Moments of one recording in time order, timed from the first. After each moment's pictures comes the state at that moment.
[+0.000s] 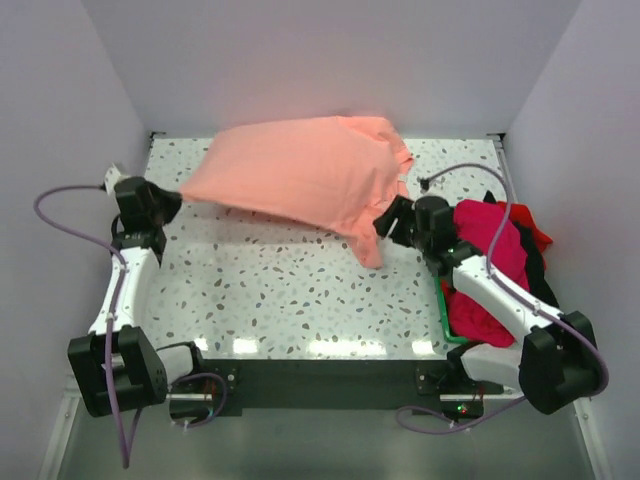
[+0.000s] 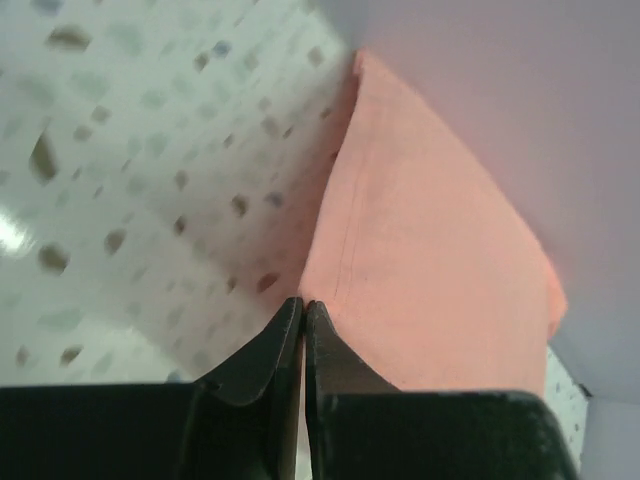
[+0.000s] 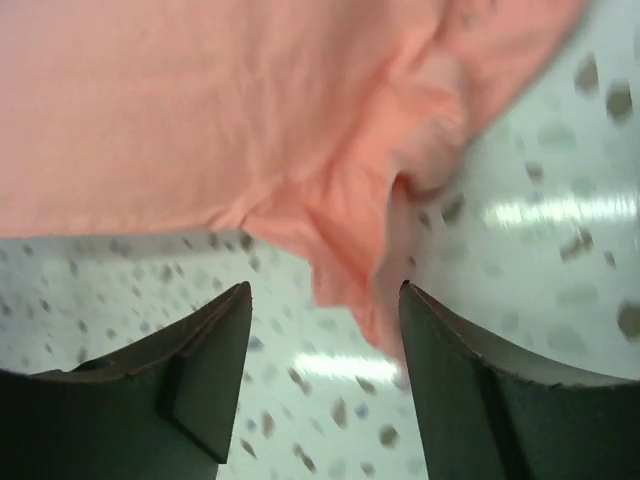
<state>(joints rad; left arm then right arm) 0.22 1.21 0.93 -0.08 0.00 -0.80 0.40 1.22 0.84 -0.04 0.09 0.65</state>
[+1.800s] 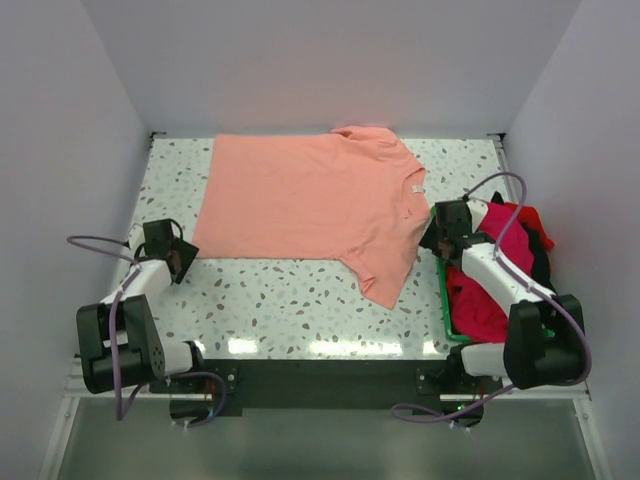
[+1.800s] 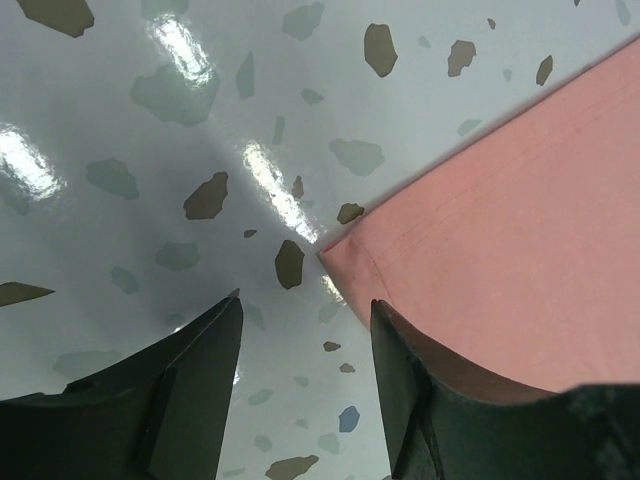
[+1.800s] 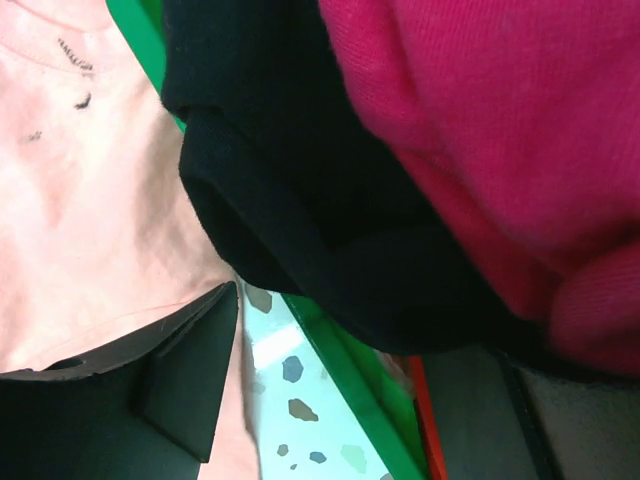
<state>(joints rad) 0.23 1.30 0.55 -0.18 -0.16 -0.88 0.16 1.32 0.76 -0.38 0.41 0.62</state>
